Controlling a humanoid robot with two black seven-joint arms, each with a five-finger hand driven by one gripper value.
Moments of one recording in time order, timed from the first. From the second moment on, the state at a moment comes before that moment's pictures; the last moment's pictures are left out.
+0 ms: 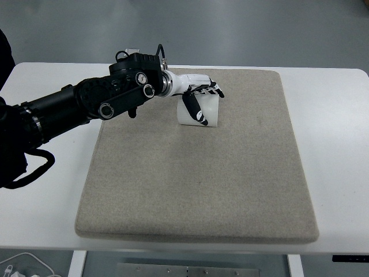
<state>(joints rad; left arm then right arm) -1.28 0.07 -0.18 -0.68 0.94 -0.29 0.12 0.03 0.00 -0.06 0.14 -0.01 -0.01 -0.22</state>
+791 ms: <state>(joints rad) -1.23 0.11 -0.35 -0.48 0.40 -0.39 -0.07 0.03 0.00 -0.06 0.14 -0.01 -0.01 -0.23</state>
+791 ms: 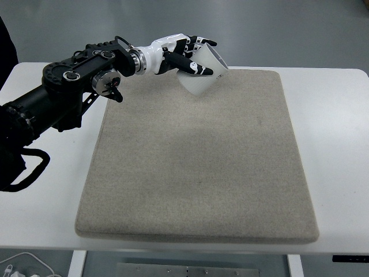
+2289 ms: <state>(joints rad) -0.89 0.18 -0.49 -0.44 0.55 -0.51 -0.61 0.03 0.00 -0.06 0.14 -0.01 -0.01 -0.23</state>
